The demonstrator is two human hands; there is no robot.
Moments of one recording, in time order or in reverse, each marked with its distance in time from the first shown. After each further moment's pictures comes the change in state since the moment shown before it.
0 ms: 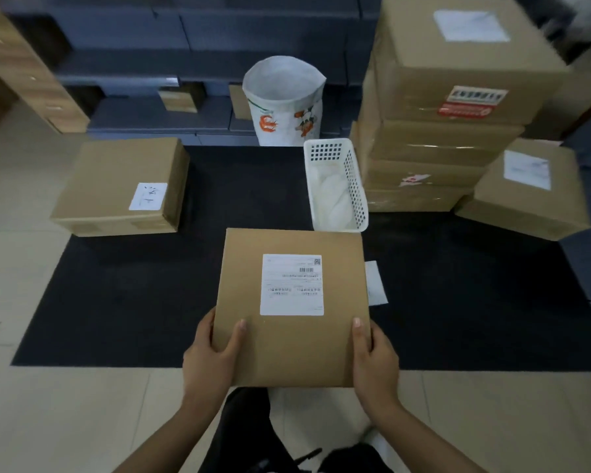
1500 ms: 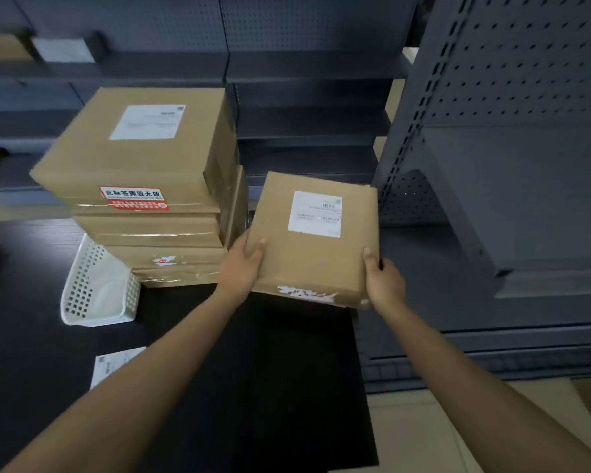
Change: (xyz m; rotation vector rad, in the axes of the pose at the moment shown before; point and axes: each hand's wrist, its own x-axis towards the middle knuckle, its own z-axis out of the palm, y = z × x) left_hand 0.018 0.364 0.481 -0.068 -0.206 0.294; right_hand 0.401 -0.023 -0.445 -0.157 0.118 0.012
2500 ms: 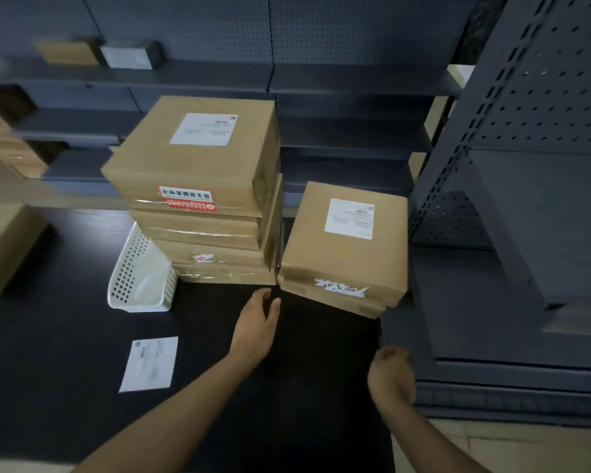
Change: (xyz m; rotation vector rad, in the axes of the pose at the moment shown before) left_hand -0.066 -0.061 -0.017 0.257 0.019 -0.091; right_hand -0.075 0.085 0.049 -0.246 0.007 0.156
